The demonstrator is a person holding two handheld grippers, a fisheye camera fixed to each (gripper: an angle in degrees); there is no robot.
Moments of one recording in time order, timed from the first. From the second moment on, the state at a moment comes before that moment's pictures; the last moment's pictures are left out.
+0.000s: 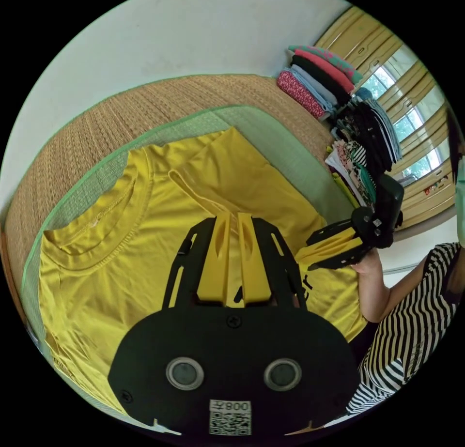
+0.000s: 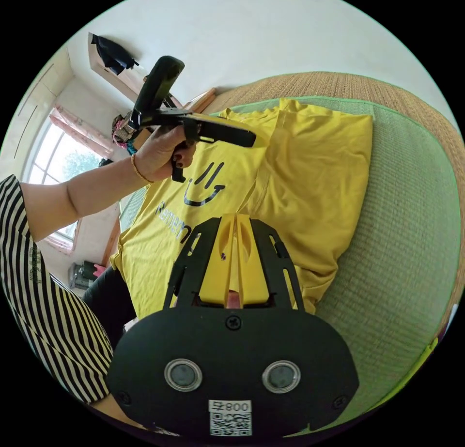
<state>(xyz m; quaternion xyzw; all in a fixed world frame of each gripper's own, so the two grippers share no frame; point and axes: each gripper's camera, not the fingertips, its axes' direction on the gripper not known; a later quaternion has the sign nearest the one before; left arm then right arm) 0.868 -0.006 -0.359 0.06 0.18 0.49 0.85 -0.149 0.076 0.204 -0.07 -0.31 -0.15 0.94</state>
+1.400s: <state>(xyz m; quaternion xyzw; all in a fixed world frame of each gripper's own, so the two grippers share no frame) 0.799 -0.106 -0.241 0.03 0.20 0.54 0.82 -0.093 0.044 0.062 -0.04 -0.23 -0.02 0.97</state>
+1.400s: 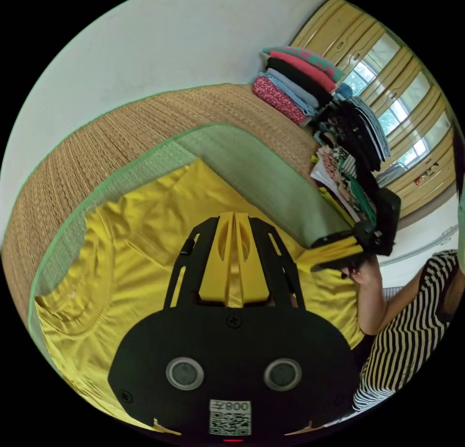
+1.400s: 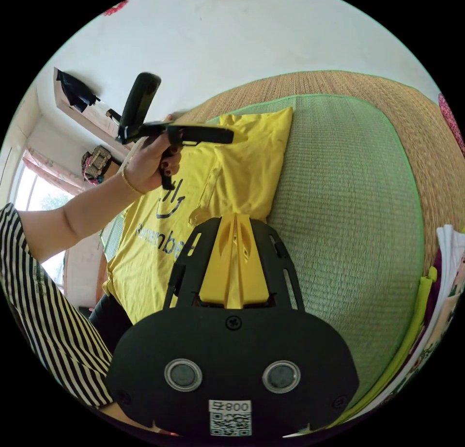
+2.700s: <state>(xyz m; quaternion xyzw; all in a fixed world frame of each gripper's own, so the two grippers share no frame) 0.176 -0.109 -0.158 0.20 0.36 -0.11 0.90 -0.594 -0.240 -0.148 -0.16 -0.39 -0.25 0.87</state>
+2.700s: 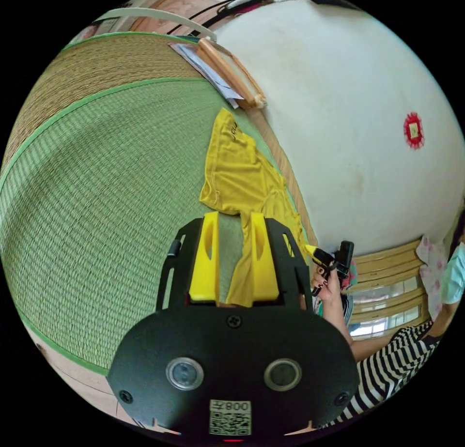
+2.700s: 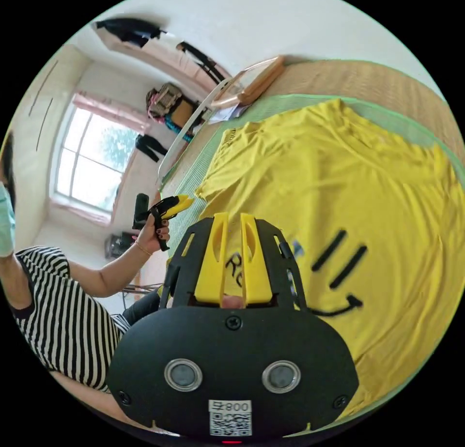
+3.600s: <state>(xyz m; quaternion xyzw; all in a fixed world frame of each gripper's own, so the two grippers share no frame) 0.062 -0.145 -0.083 0.18 0.46 -0.07 0.87 -1.094 -0.441 -0.200 -0.16 -0.10 -0.40 0.90</state>
